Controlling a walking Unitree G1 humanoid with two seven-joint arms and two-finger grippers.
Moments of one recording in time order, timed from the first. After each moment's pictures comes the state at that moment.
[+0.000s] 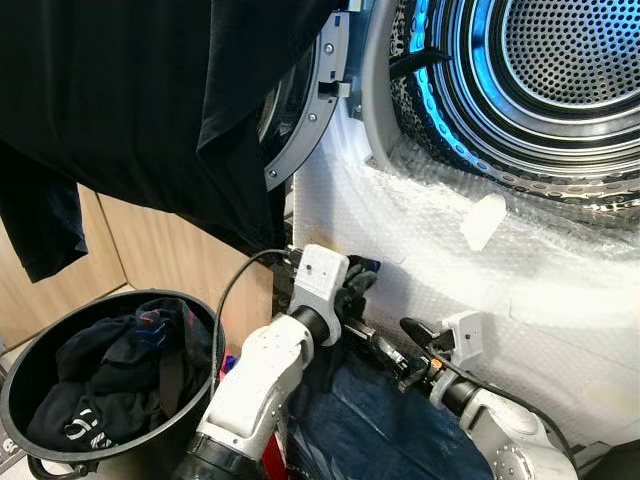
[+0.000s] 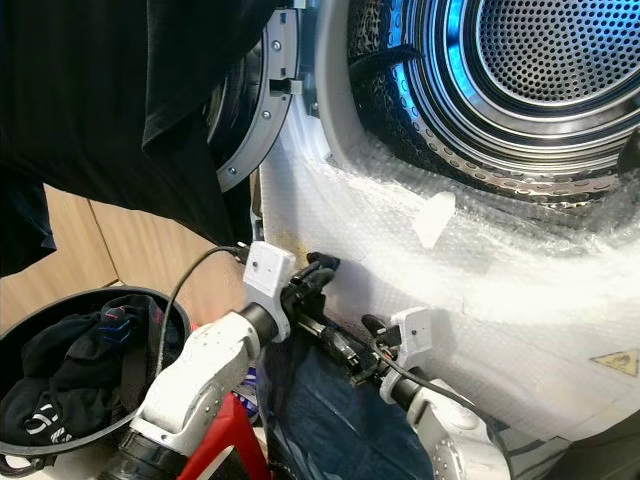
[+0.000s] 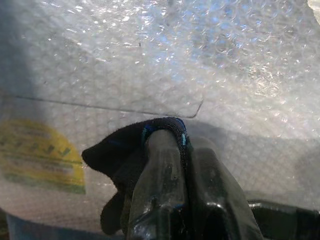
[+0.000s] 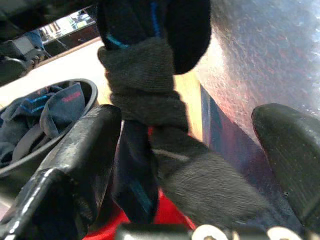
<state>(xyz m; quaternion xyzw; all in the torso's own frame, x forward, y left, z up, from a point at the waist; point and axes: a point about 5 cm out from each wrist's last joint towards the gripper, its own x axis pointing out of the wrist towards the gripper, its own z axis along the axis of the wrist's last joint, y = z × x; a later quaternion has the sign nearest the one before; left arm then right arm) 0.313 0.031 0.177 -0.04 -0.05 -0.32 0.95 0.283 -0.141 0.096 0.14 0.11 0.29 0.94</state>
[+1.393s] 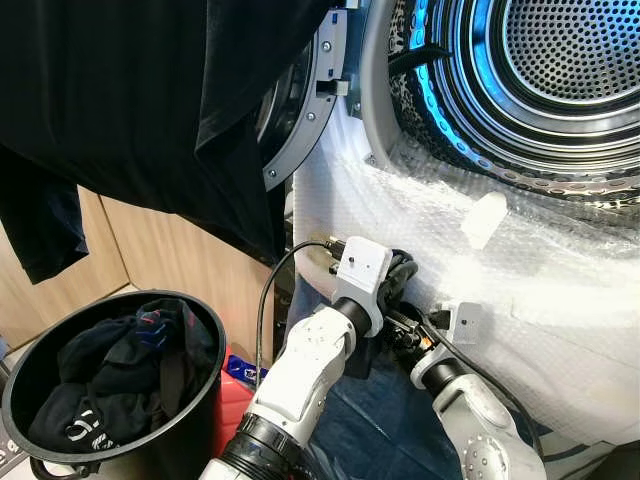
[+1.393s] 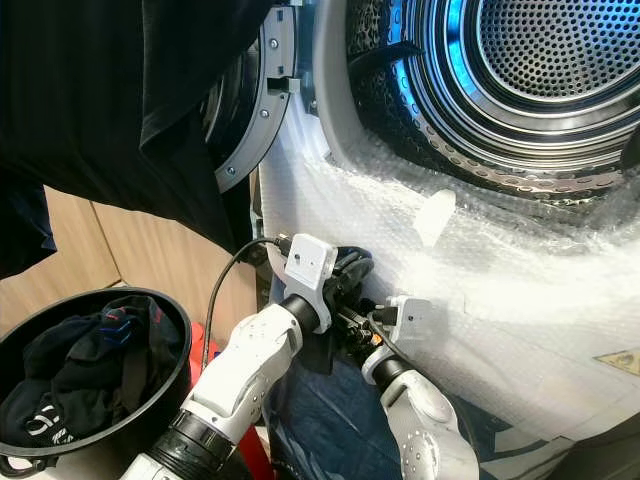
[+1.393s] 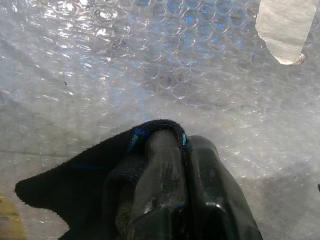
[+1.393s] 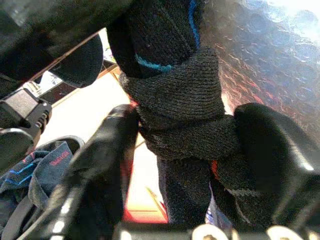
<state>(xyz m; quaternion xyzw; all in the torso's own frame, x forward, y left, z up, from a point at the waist) 0.318 -0.009 0.185 -0.06 -0.07 -0.34 0.93 0.295 -0.125 0.107 0.22 0.06 0.21 0.95</state>
